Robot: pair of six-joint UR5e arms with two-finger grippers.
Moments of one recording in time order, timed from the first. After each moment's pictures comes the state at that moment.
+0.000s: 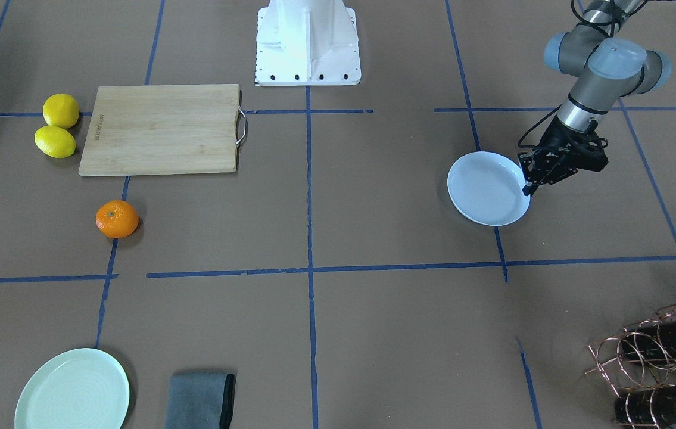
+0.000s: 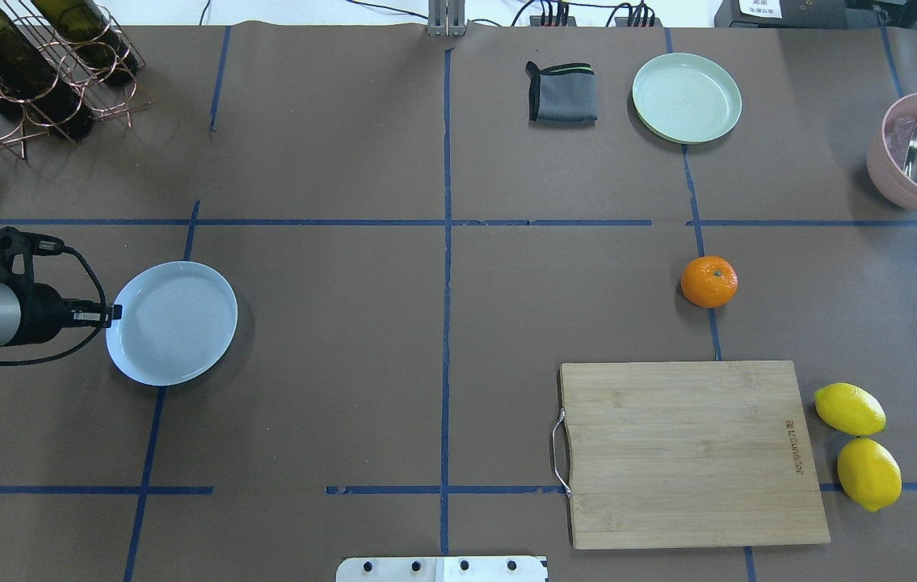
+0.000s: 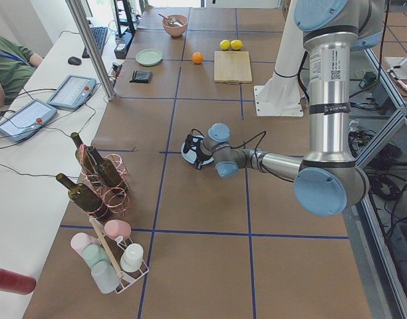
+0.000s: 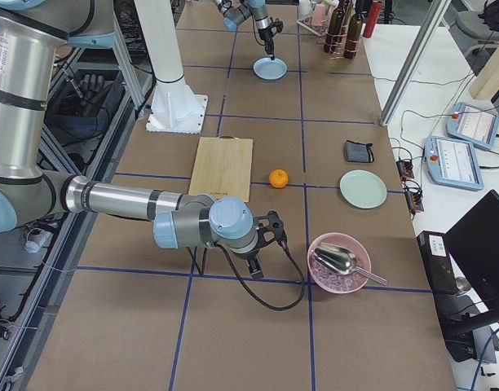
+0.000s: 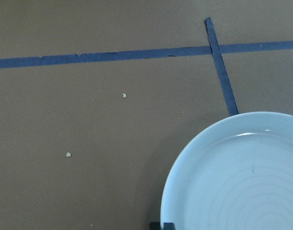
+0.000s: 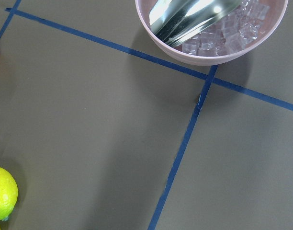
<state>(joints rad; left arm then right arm) -0.69 -1.49 -1.70 -2.54 -1.80 -1.02 1.63 -1.85 1.77 -1.32 2.50 -0.28</state>
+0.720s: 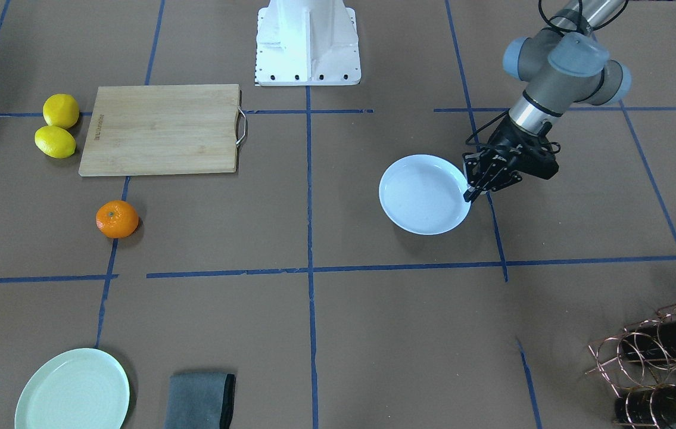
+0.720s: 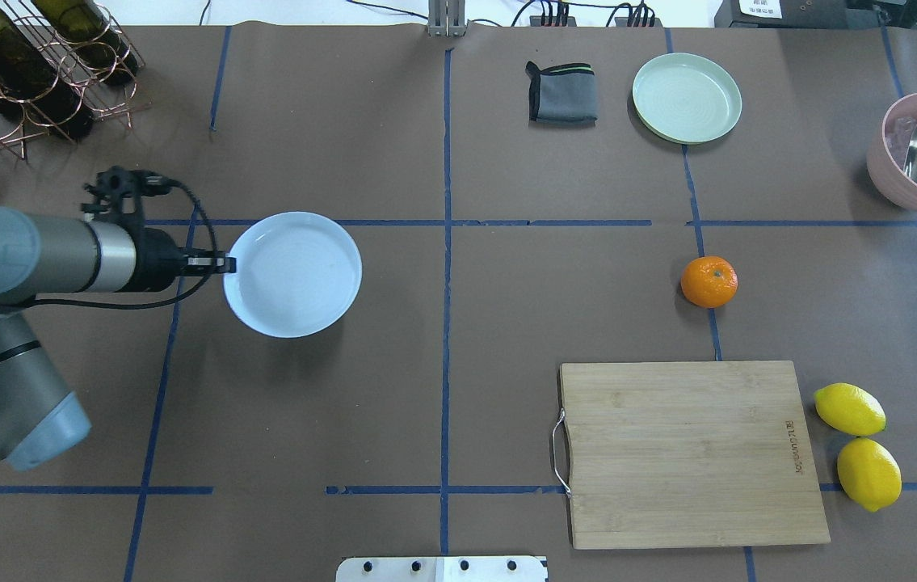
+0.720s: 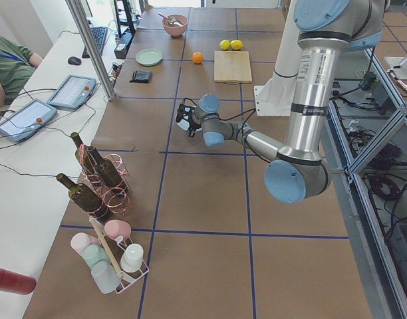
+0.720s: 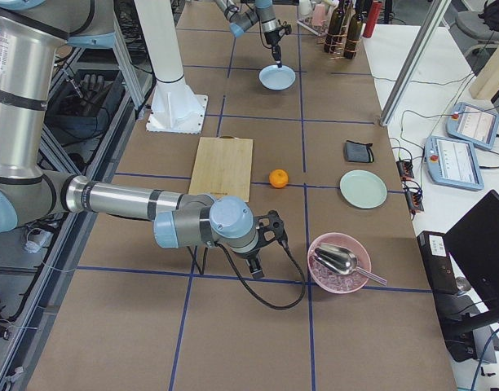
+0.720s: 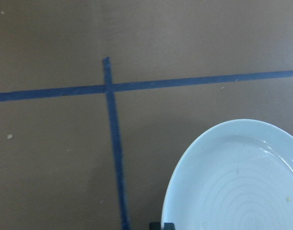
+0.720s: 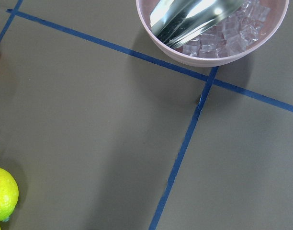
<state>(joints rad) -0.68 -1.81 -1.70 -2.38 -1.84 -1.18 1.63 -1.85 1.77 -1.32 2.50 -0.28</state>
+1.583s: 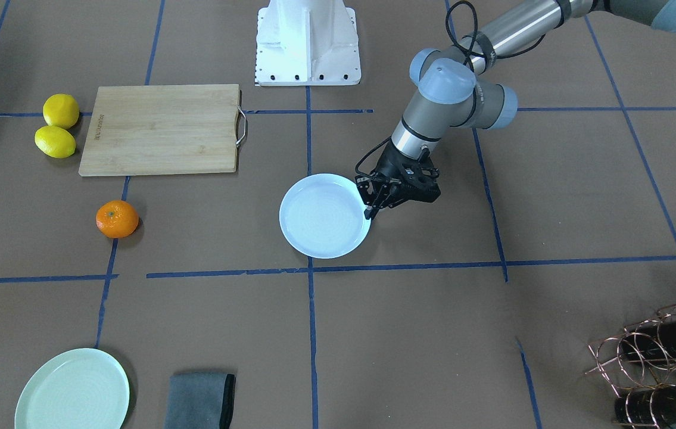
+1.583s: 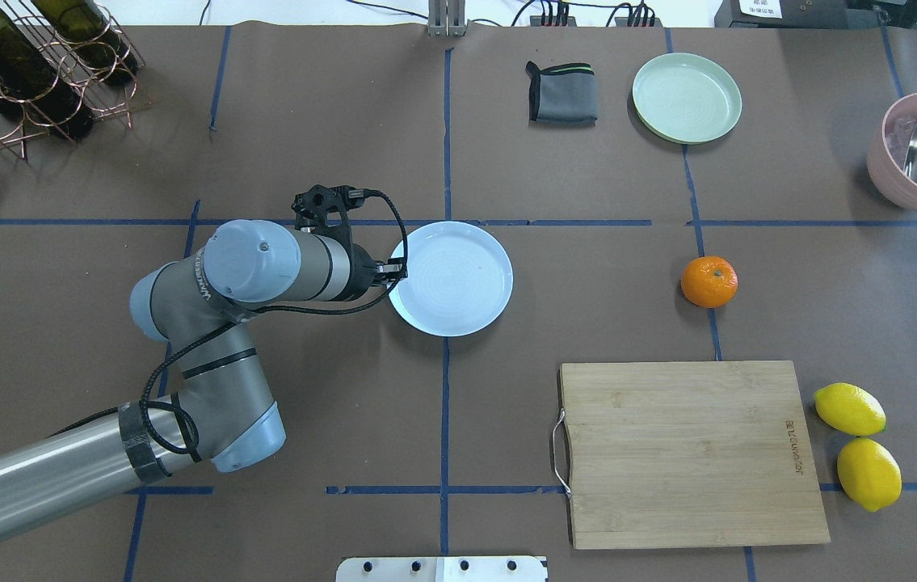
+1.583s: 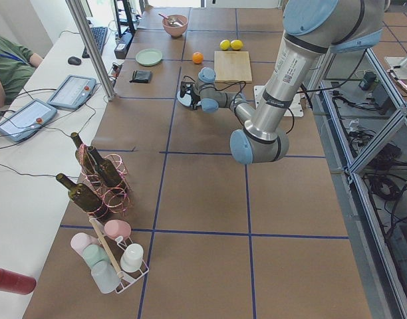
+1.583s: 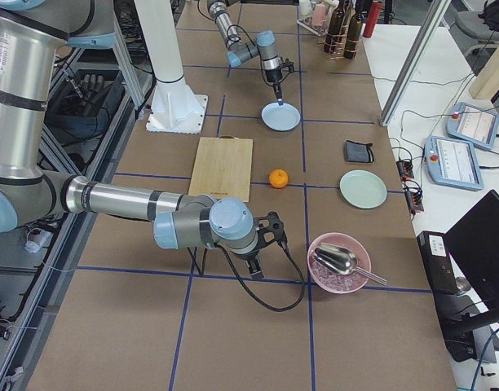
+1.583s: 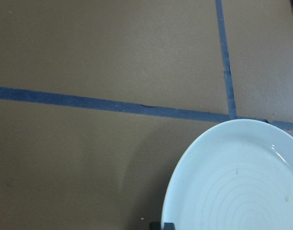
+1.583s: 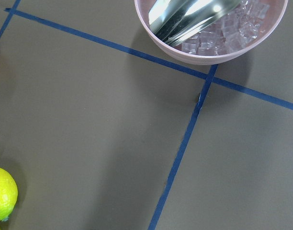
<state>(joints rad) -0.51 -2.18 -1.45 -2.25 -1.70 -1.36 1.63 -1.85 1.77 -1.32 2.50 -0.28</state>
